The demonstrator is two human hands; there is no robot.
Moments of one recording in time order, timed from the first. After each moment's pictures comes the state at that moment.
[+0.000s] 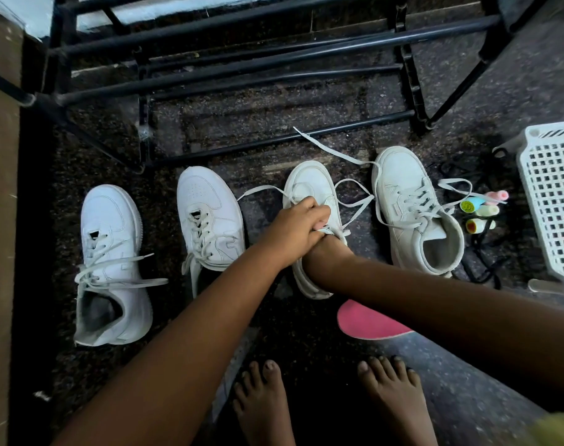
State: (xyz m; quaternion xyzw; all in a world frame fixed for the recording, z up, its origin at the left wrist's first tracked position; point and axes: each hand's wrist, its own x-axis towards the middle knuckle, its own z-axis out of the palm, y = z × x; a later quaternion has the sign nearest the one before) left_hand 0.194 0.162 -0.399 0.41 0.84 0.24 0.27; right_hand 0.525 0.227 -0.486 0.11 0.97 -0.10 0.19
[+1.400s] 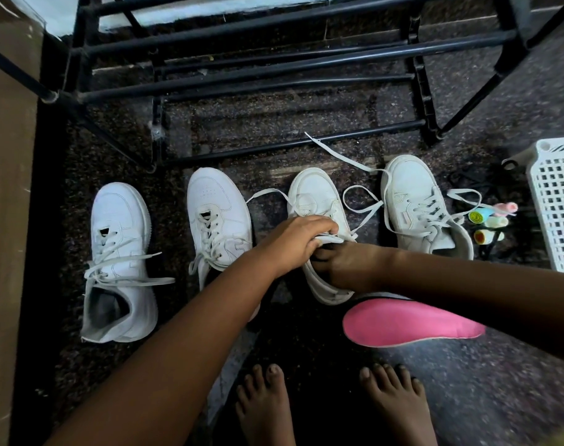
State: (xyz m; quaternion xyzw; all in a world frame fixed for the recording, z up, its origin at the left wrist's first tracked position) left_hand 0.189 0.142 -0.420 0.44 0.79 0.31 0.30; right_hand 0.523 0.226 -0.487 0.14 0.96 -0.11 0.21
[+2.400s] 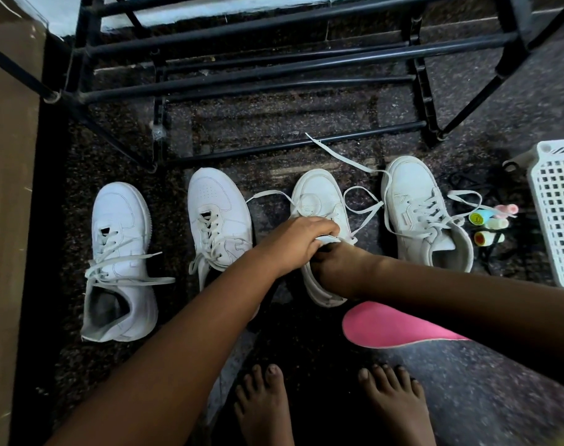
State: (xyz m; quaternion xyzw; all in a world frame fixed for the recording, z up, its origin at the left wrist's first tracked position) left_hand 0.188 0.144 -0.408 0.44 0.80 0.27 0.30; right_hand 0.521 0.229 -0.464 0.17 0.88 -0.15 0.42
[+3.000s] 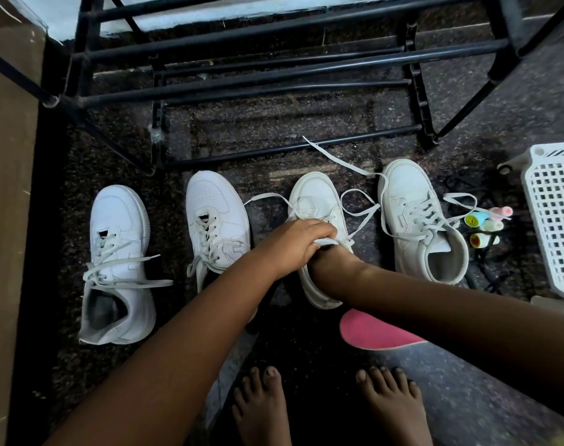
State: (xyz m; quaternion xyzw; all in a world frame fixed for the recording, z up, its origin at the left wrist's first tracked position) left_hand 0.189 0.146 -0.404 0.45 0.81 0.25 0.30; right_hand 0.508 0.223 -0.462 0.16 0.91 -0.14 0.37
